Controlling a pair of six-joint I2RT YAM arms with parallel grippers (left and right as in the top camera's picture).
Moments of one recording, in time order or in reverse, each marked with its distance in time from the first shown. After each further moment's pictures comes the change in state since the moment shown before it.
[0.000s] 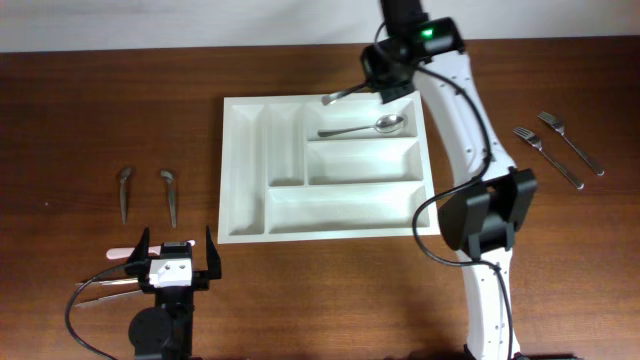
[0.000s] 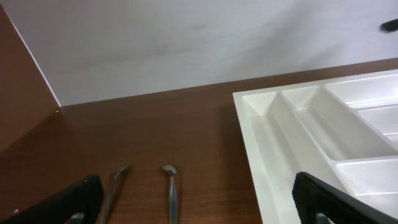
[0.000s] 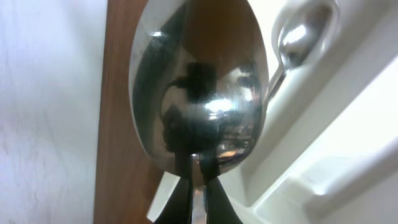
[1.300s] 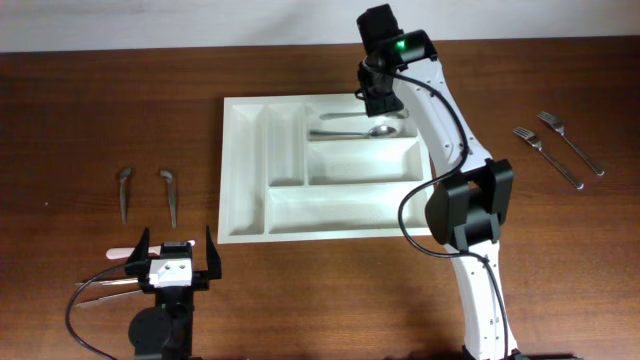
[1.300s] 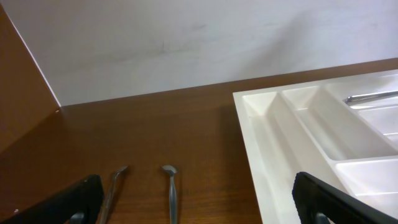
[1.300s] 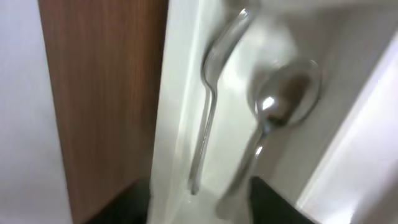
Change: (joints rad) left arm 0.000 0.000 0.000 0.000 0.000 0.000; right arm 0.007 0.102 0.000 -0.019 0.132 0.142
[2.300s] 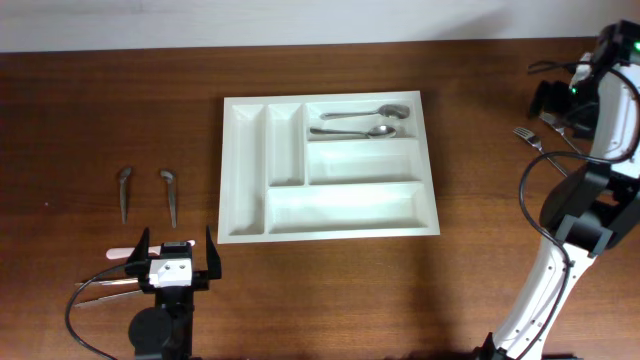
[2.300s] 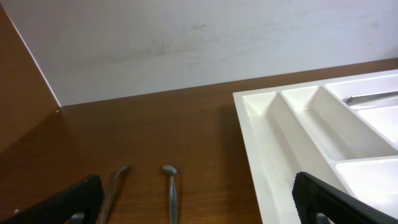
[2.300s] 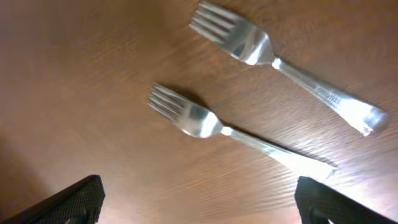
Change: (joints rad) left arm 0.000 0.000 0.000 0.000 0.000 0.000; right arm -0.720 -0.001 0.000 -0.202 -0.113 -1.684
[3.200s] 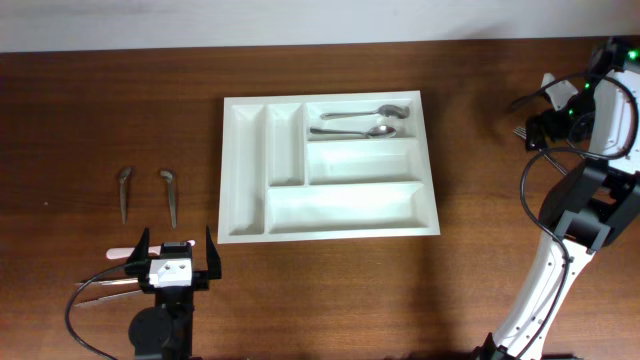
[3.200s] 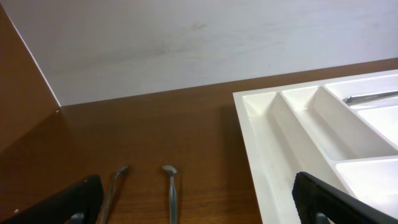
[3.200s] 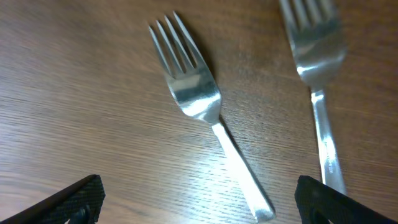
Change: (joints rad) left arm 0.000 0.000 0.000 0.000 0.000 0.000; right arm -0.016 0.078 -0.008 -0.044 0.051 -0.610
